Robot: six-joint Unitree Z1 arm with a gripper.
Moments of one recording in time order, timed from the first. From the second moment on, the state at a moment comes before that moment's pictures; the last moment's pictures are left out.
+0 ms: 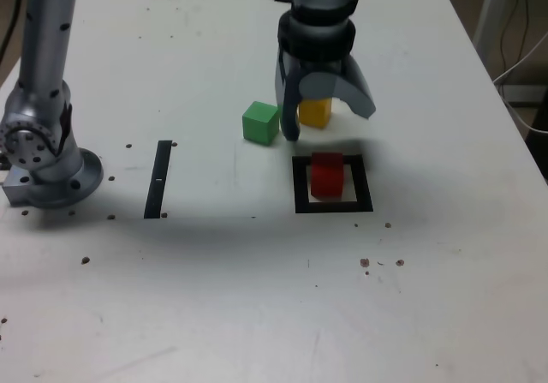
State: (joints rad) arm 0.13 1.97 -1.42 1.10 0.08 0.05
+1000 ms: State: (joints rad) arm 0.30 2.06 -1.54 1.15 0.18 0.47
